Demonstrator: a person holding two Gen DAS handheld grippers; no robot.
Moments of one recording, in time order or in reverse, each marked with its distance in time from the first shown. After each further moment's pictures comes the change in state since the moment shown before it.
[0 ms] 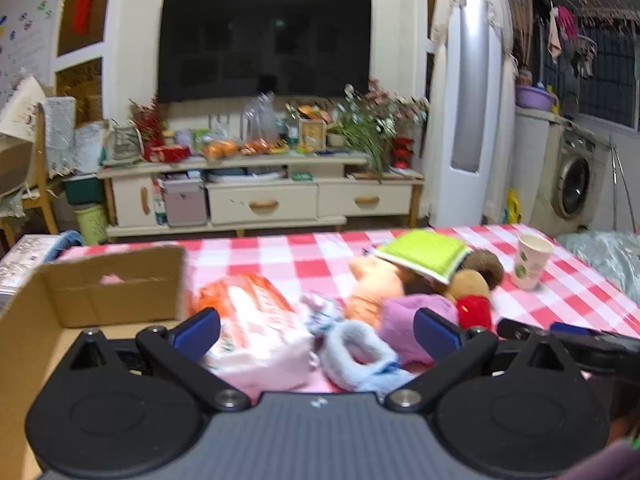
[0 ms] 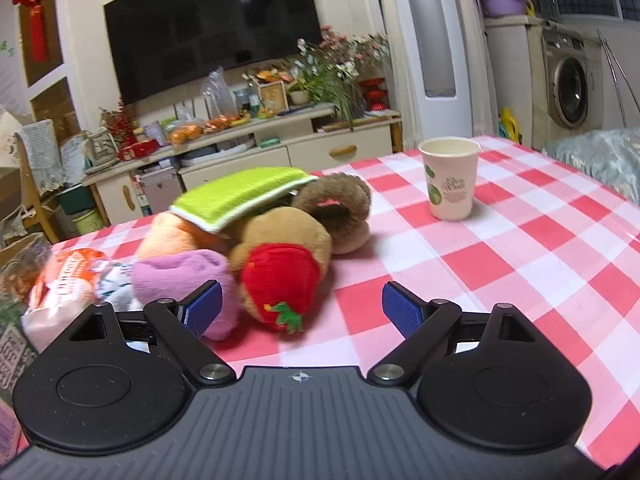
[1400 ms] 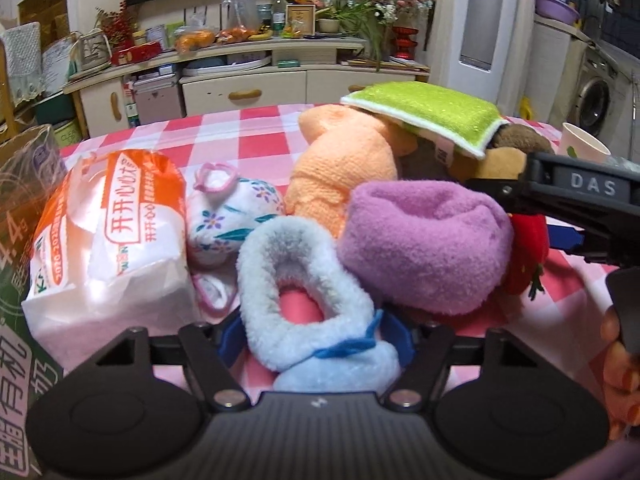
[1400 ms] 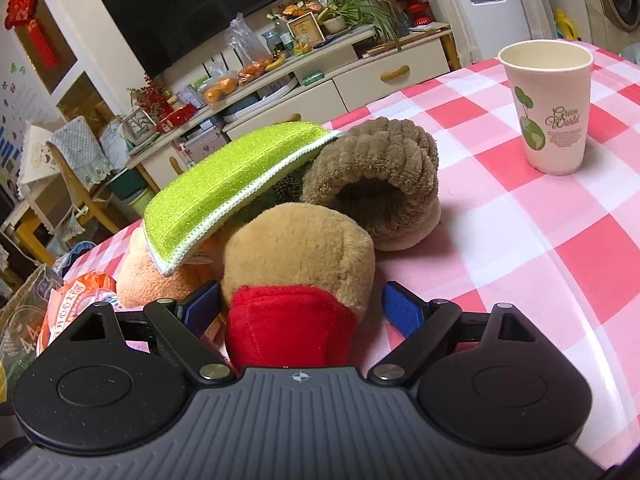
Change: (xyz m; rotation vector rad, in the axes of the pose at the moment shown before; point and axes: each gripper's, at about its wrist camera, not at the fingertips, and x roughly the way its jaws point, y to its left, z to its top) left arm 0.140 -0.052 -0.036 0.002 0.333 0.004; right arm 0.088 -0.006 0.032 0.153 0.221 0.247
